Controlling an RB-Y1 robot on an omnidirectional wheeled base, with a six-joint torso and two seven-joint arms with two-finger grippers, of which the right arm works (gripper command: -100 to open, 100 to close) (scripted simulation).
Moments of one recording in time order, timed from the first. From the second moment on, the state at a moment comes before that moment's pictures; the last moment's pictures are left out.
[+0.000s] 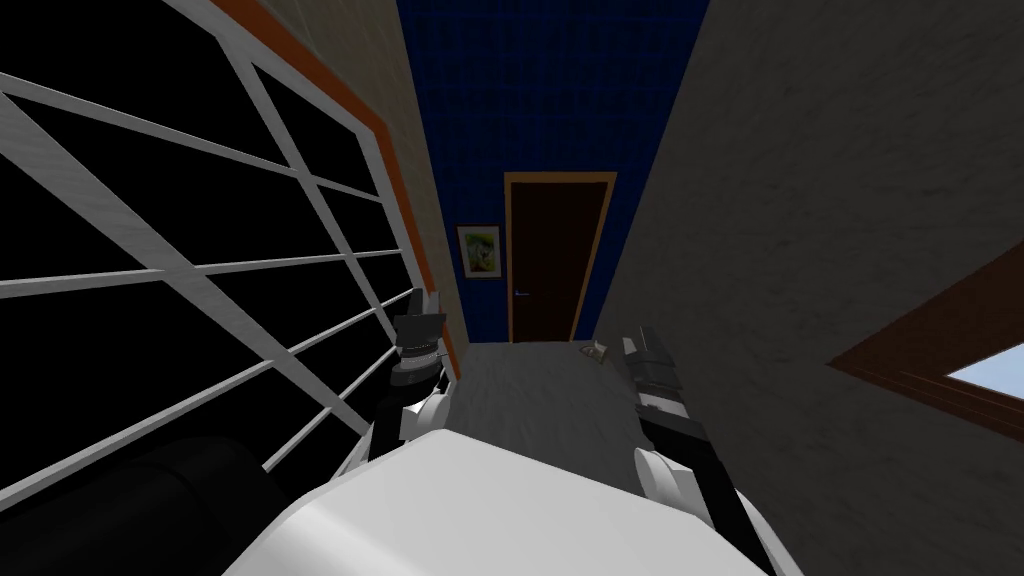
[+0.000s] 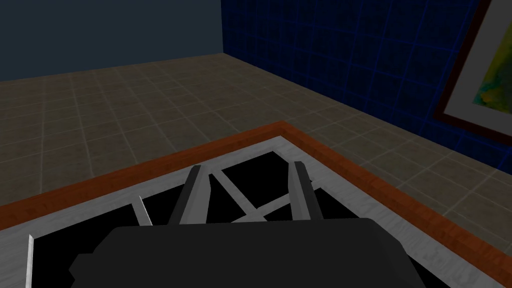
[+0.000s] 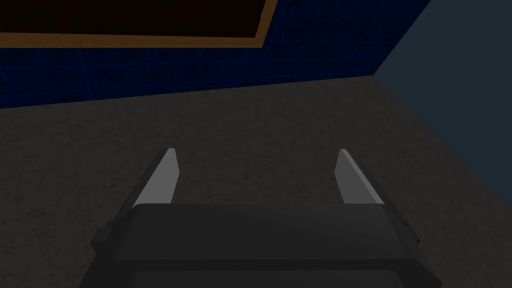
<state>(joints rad) 0.41 -0.06 -0.03 -2.11 0.00 -0.38 0.01</state>
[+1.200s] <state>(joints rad) 0.33 -0.08 -0.03 -1.88 -0.04 -0.45 0.02</state>
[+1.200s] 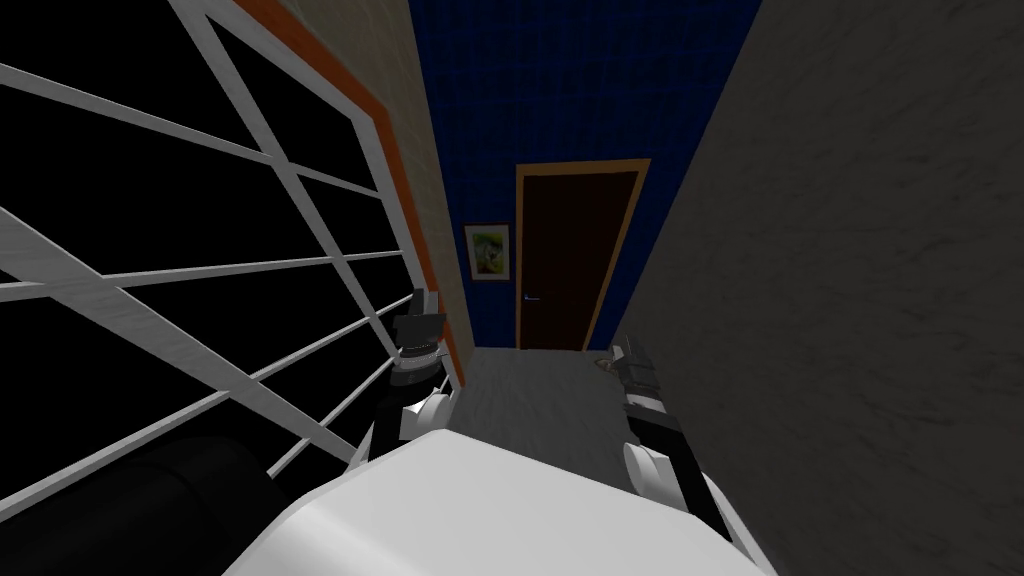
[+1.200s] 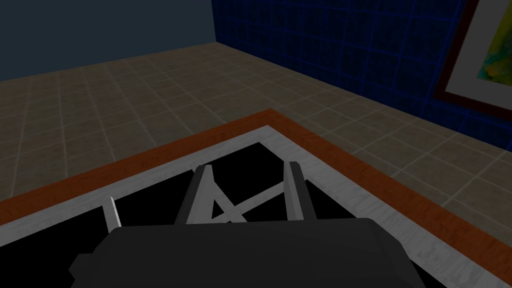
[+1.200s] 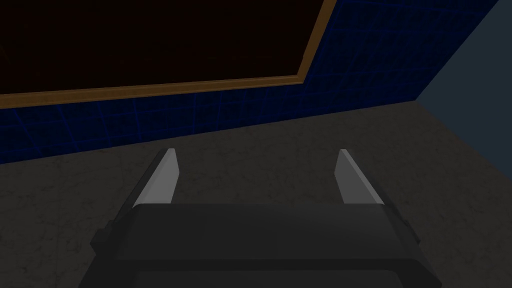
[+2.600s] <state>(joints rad) 0.20 -0.10 -0.03 -1.52 -0.11 -0.55 0.04</state>
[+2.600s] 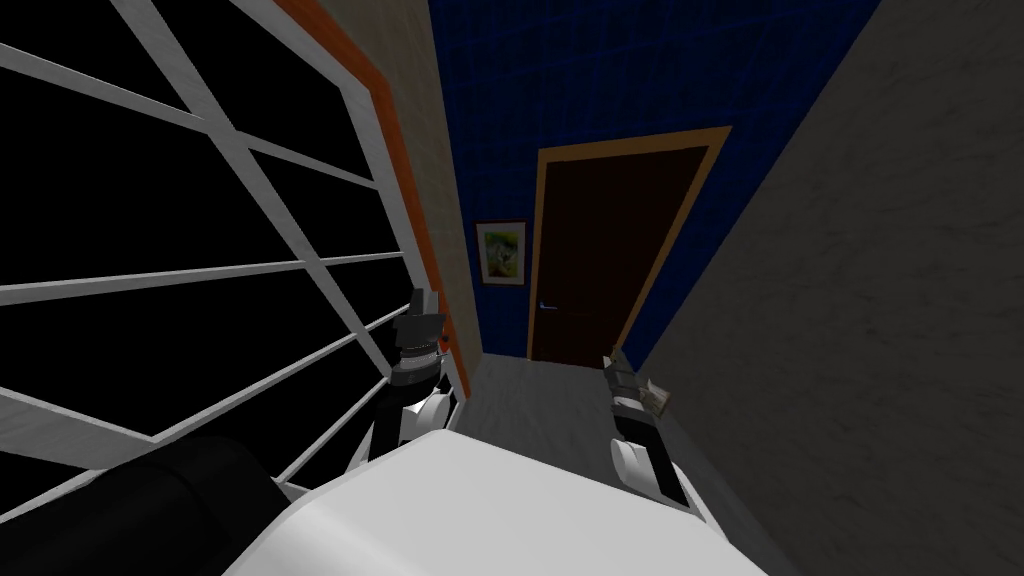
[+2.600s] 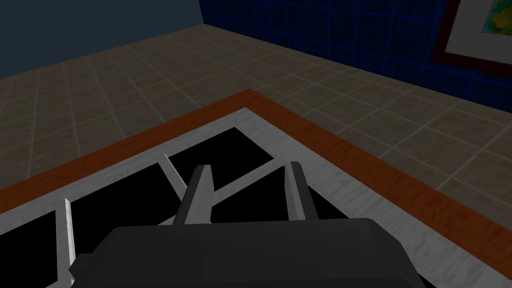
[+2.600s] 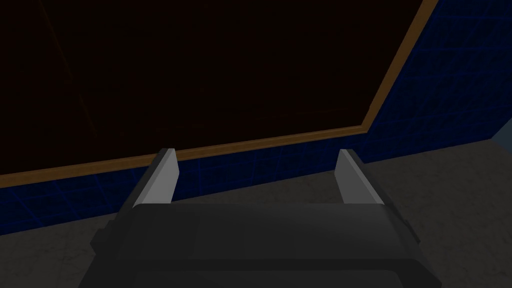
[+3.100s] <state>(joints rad) 0.15 -0.11 -0.03 -1.38 -0.13 -0.59 0.05</state>
